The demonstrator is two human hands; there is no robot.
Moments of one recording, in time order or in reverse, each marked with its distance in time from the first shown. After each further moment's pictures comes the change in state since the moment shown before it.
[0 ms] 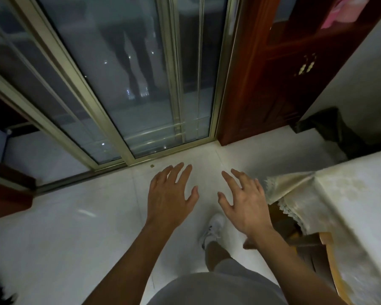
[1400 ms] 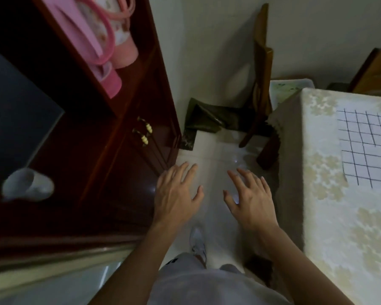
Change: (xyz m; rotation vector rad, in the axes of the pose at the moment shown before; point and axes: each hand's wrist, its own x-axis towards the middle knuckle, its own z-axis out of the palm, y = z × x) left_hand 0.660 0.434 0.258 -0.072 -0.320 0.990; right_hand 0.399 0.479 -0.102 0.056 0.256 0.993
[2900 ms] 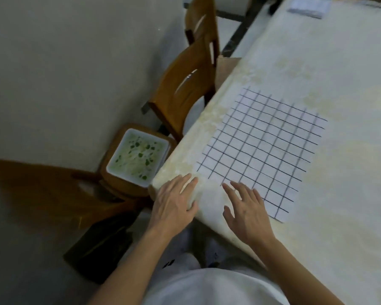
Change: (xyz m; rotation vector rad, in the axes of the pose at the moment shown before) left_hand 0.517 0.341 0.160 -0.028 -0.526 1.309; right_hand 0.237 0.294 -0.066 0.097 0.299 1.128
